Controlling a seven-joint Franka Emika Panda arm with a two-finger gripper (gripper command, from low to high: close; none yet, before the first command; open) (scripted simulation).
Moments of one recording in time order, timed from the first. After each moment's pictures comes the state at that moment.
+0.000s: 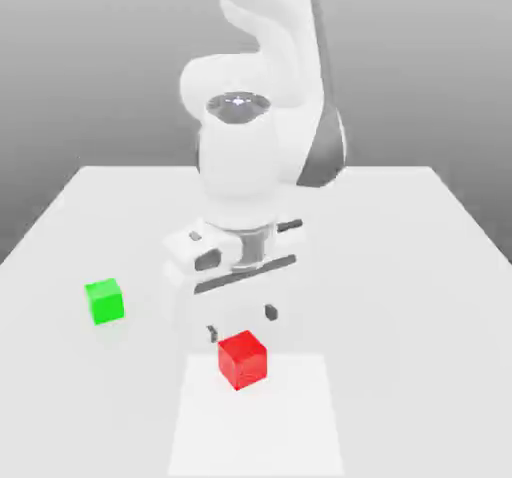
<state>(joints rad) 0.10 0.06 -0.14 -2.89 0.04 2.95 0.14</state>
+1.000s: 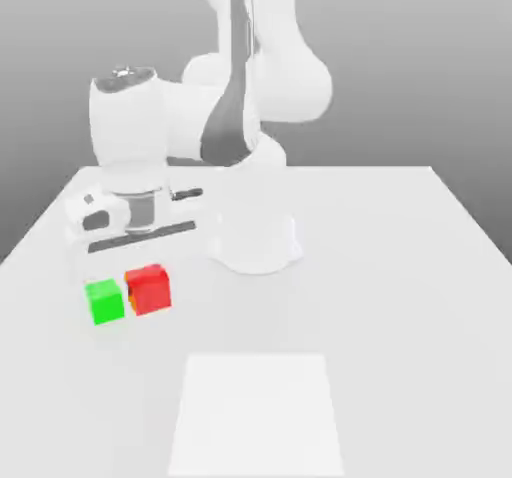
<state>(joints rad) -0.33 -0.27 -0.38 -2.96 -0.26 2.70 -0.15</state>
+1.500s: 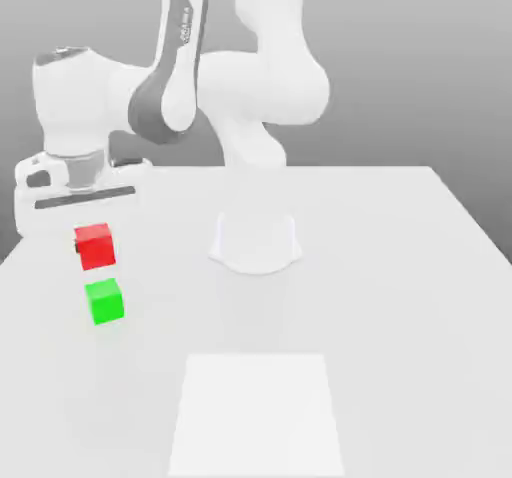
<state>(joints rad) -0.47 -0.29 -0.56 -2.98 -0.31 2.72 -0.36</state>
